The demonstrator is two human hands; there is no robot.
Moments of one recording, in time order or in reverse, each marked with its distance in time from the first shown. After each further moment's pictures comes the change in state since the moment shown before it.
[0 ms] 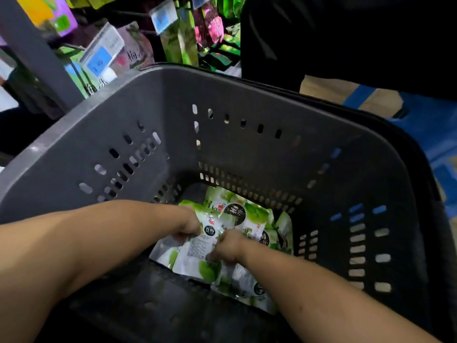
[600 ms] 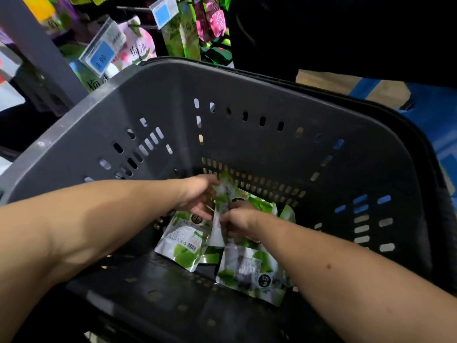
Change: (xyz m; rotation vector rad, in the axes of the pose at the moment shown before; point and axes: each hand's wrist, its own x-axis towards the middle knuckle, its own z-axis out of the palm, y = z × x) left_hand -0.012 0.024 -0.042 -0.871 -0.321 0.101; right_hand -0.002 -0.011 -0.032 0.531 0.072 -0.088
